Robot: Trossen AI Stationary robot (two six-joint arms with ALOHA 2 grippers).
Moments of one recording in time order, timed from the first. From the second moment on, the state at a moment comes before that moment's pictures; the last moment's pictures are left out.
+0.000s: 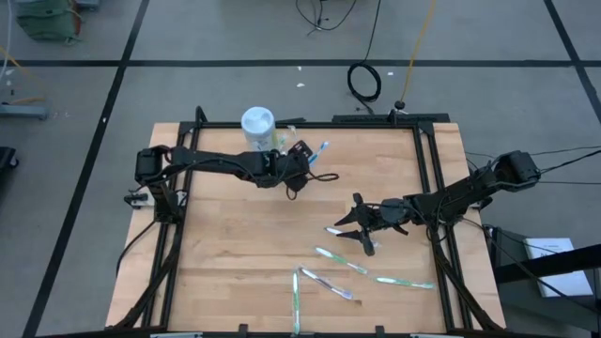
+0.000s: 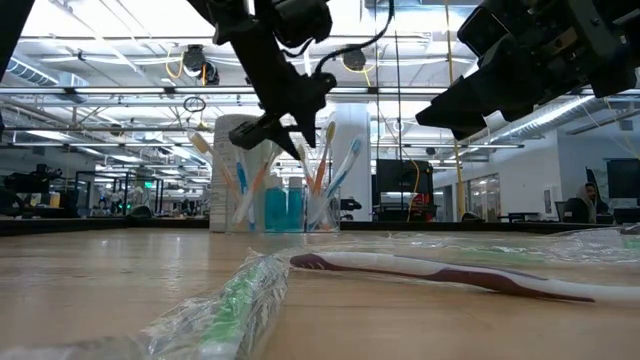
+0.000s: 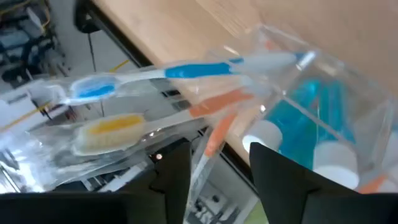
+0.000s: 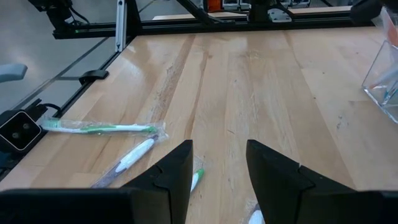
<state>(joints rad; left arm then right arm) 0.14 1.79 1.32 -0.45 -0.60 1.32 0.24 1.29 0.39 0.59 0.05 0.13</state>
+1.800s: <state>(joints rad) -0.26 1.21 0.77 -0.11 -0.49 -0.05 0.36 1.29 0.41 0.30 0.16 0.17</state>
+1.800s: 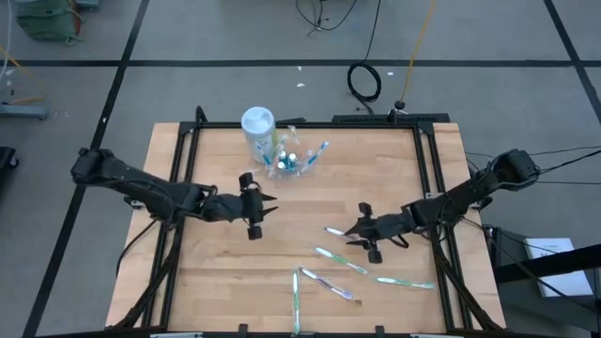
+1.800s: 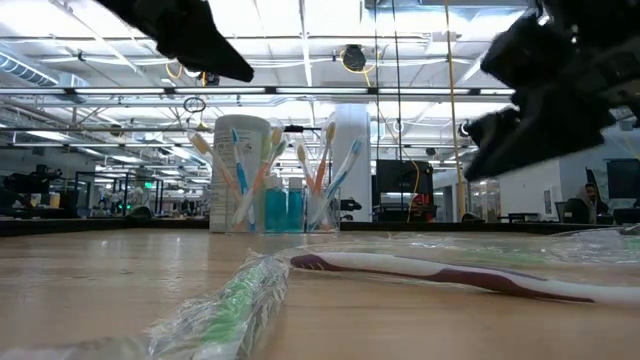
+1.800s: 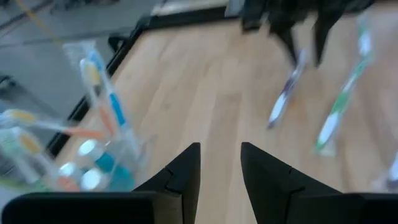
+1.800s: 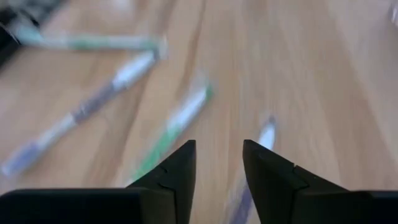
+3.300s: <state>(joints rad) -0.19 1.19 0.55 0.26 -0.42 -0.06 0.38 1.29 0.43 -0.13 0.53 -0.12</state>
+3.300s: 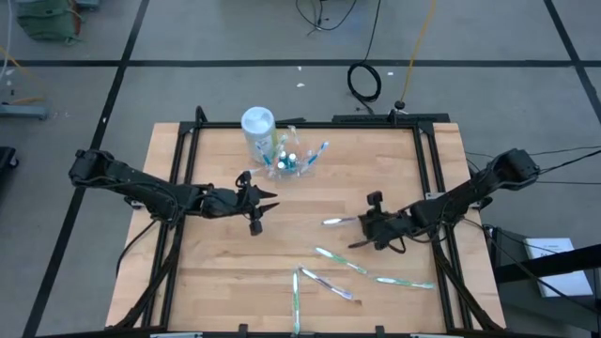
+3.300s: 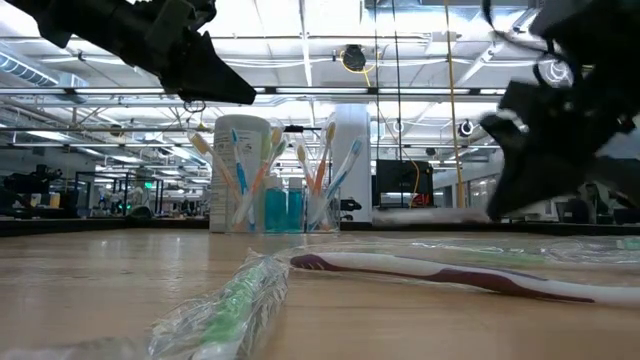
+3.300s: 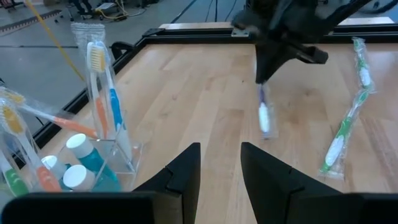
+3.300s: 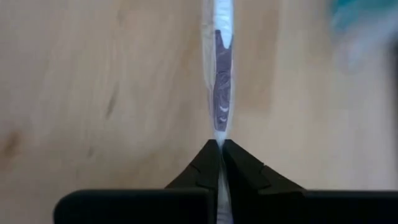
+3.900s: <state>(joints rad) -0.19 1.19 0.55 0.26 -0.42 -0.06 0.15 1.29 0.60 0.29 0.87 -1.64</state>
